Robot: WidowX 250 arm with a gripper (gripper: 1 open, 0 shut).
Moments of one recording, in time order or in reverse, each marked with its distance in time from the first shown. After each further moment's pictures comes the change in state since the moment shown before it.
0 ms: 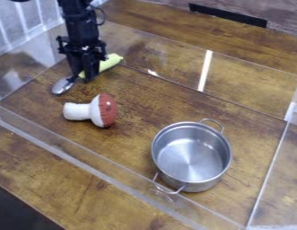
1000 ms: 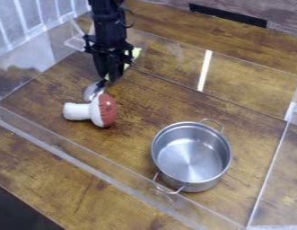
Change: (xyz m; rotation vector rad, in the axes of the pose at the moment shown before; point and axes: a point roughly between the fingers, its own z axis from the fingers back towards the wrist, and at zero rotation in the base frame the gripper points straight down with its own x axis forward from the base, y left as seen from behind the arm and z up) arm 0.011 -0.050 -0.002 0.032 0.009 -0.101
